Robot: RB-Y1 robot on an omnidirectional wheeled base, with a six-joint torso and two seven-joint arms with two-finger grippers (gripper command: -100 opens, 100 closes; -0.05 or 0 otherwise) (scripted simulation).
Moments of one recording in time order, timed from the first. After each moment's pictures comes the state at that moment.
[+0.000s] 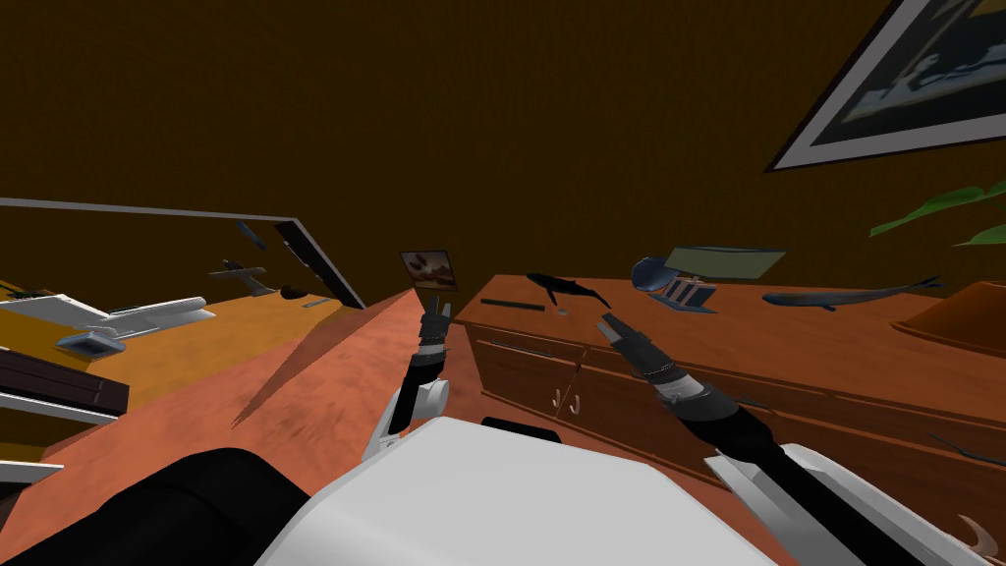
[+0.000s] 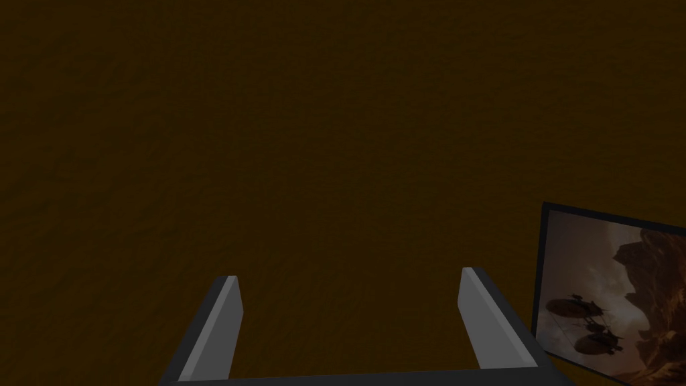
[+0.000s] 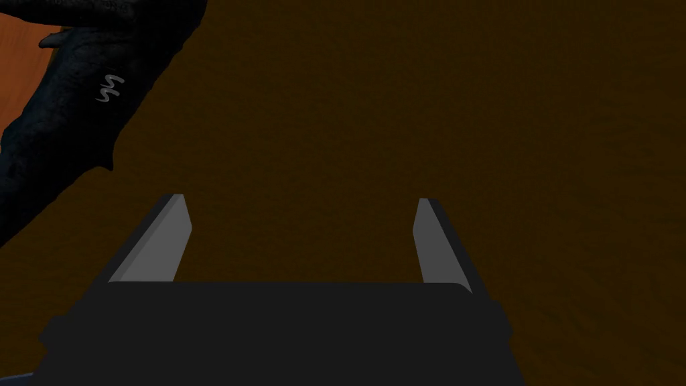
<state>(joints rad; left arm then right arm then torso) 0.46 0.00 0.06 -2.25 -0.02 -0.43 0.01 0.58 -0.77 -0.09 -2.25 -0.05 -0.39 -0.14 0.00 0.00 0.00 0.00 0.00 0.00</state>
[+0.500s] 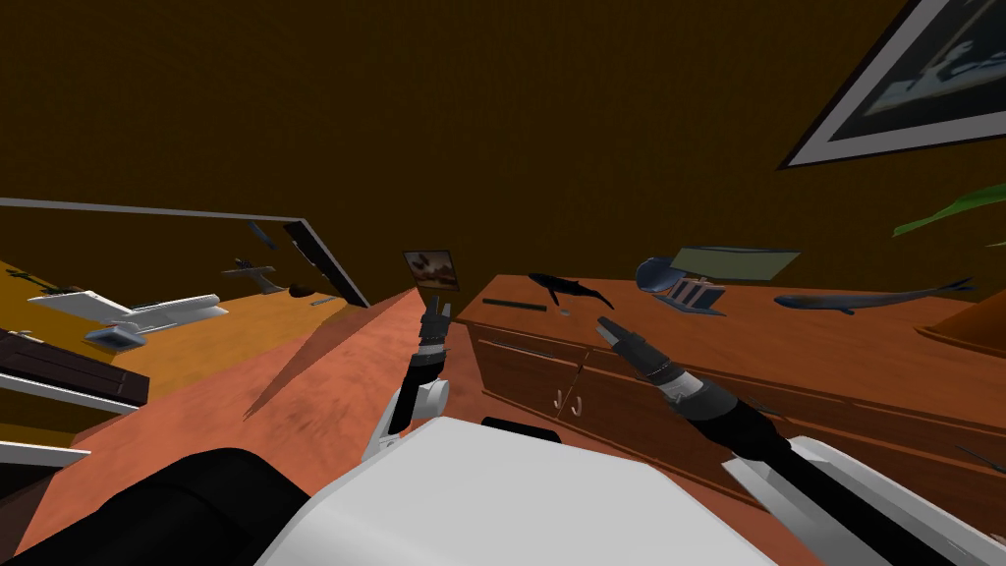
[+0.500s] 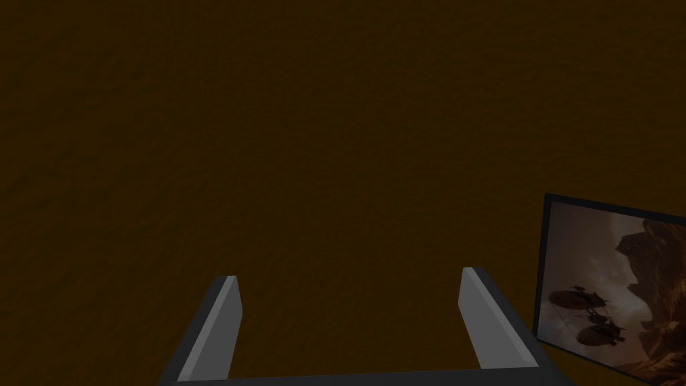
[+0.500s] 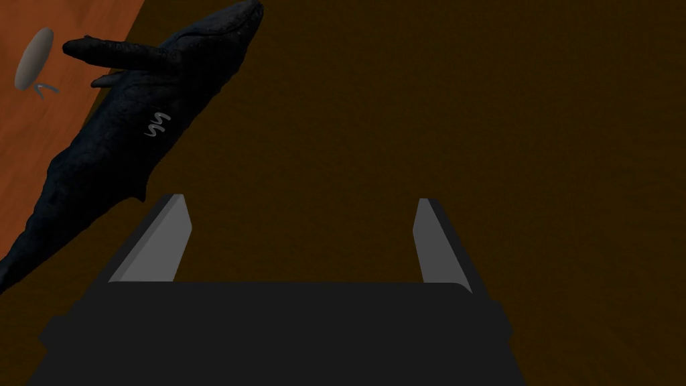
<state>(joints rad) 0.46 0.00 0.06 -2.25 -0.02 -0.43 0.01 0.60 -0.90 -0.09 -2.24 -0.06 -0.35 -0.17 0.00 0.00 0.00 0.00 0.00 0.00</state>
